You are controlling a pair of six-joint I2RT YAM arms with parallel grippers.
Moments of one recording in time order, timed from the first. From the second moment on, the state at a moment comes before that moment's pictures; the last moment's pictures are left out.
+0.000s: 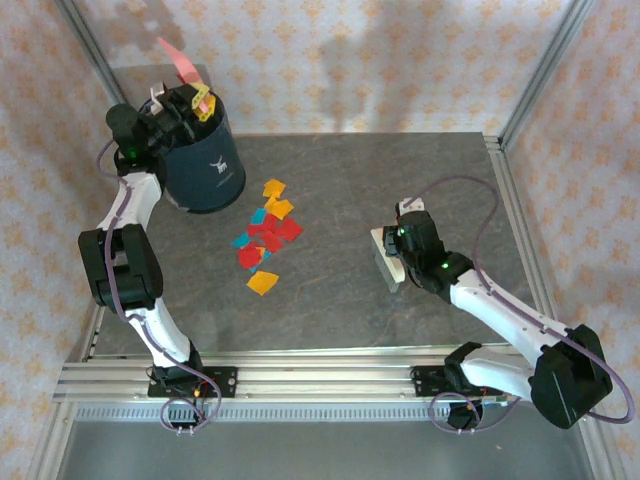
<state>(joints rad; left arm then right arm) 0.26 1.82 1.46 0.67 0.97 -1.93 0.54 1.11 0.71 -0.22 0.25 0.33</state>
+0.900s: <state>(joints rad) 0.26 1.73 1.40 0.48 0.99 -1.75 0.54 1.12 0.72 -0.21 0.16 0.39</state>
